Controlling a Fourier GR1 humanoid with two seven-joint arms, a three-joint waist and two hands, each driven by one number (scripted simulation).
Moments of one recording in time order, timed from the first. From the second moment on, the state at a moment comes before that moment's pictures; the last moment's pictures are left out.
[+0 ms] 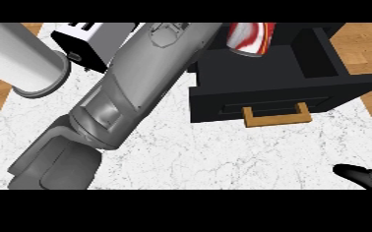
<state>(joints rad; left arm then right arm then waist) -1.57 0.00 -0.29 -0.44 0.43 0.52 0.15 -0.02 -0.15 -0.29 -2.23 -0.09 0.05 0.36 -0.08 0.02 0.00</state>
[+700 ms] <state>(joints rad) -1.60 0.00 -0.35 -0.34 0.52 0.66 0.07 -0.08 -0.21 -0.26 -2.22 -0.03 0.08 0.34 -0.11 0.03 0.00</state>
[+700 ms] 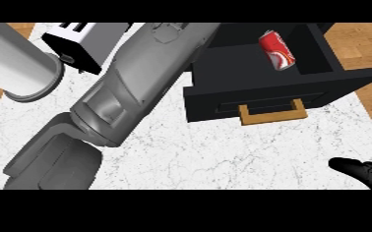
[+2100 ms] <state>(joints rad) -1.64 0.01 -0.31 -0.28 0.61 0.63 0.00 -0.38 -0.31 0.12 -1.59 0.78 -0.06 0.04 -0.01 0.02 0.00</state>
